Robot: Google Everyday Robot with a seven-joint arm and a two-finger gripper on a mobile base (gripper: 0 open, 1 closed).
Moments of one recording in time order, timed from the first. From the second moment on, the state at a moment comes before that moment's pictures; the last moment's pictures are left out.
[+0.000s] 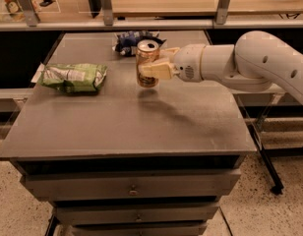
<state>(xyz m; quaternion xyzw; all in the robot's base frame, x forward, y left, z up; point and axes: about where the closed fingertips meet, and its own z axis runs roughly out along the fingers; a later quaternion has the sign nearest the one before) 0.634 -0.013 0.897 -0.42 0.68 0.31 0.52</state>
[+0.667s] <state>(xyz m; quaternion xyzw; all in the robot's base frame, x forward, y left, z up) 0.658 0.016 0.907 -0.42 0.67 0.30 0.54</state>
